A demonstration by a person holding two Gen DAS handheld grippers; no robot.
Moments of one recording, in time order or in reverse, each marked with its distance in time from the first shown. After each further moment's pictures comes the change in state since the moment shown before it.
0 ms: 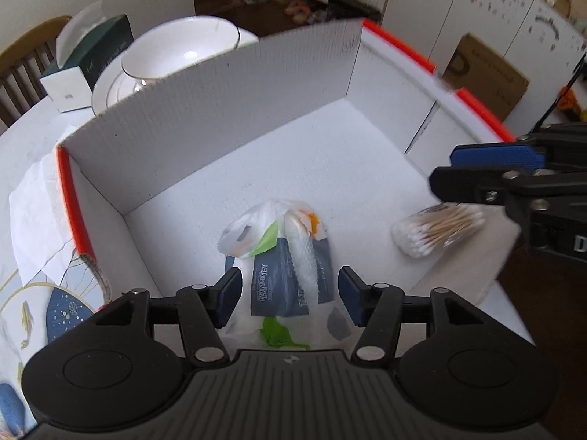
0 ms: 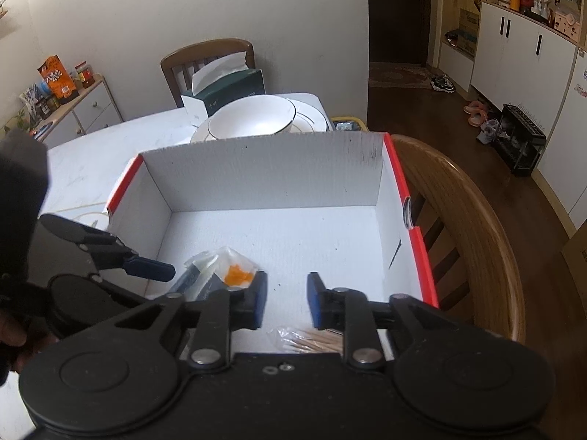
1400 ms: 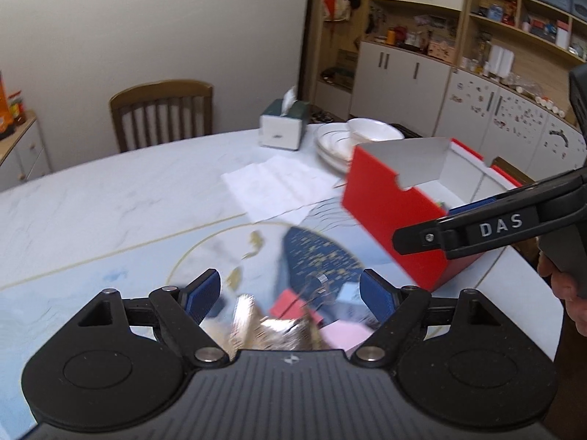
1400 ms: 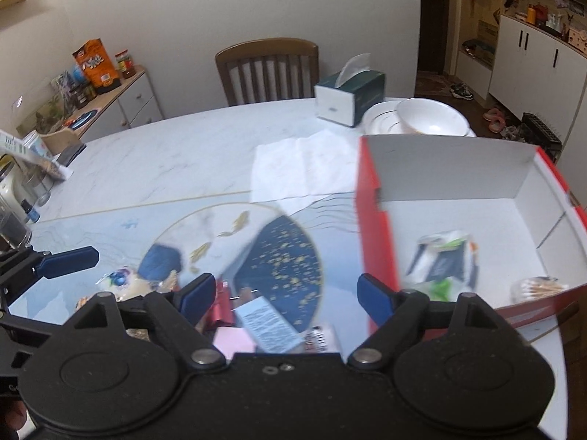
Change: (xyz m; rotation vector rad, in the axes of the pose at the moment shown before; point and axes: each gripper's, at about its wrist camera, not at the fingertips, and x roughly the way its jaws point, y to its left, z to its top) left arm -0.183 0.180 -0.221 -0.159 -0.436 0.110; right arm 0.010 0.257 -0.025 -0.004 -0.017 -0.007
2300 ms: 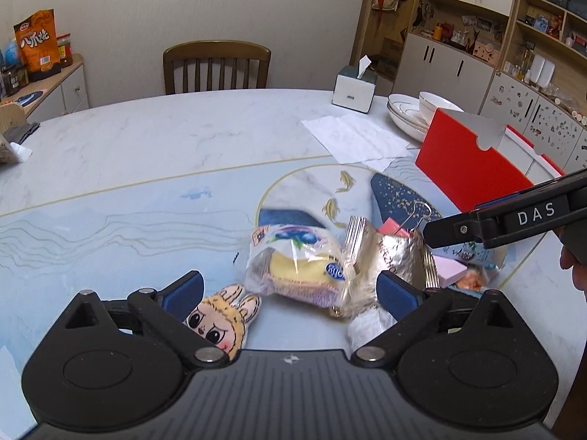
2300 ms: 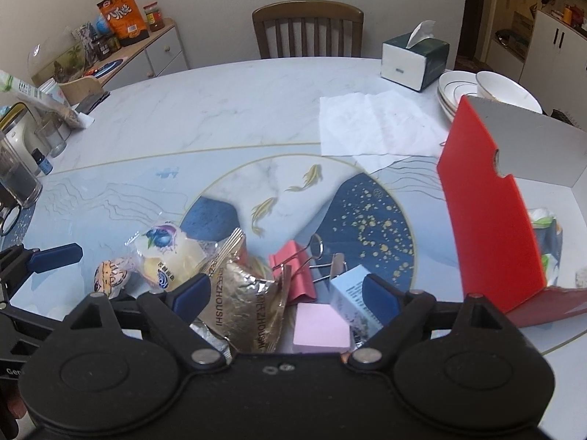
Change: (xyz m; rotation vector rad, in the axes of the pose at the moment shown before) left arm -0.005 0.085 -0.065 -0.114 0.061 0.063; right arm 0.048 0.071 -0.023 -0.072 0.106 0.035
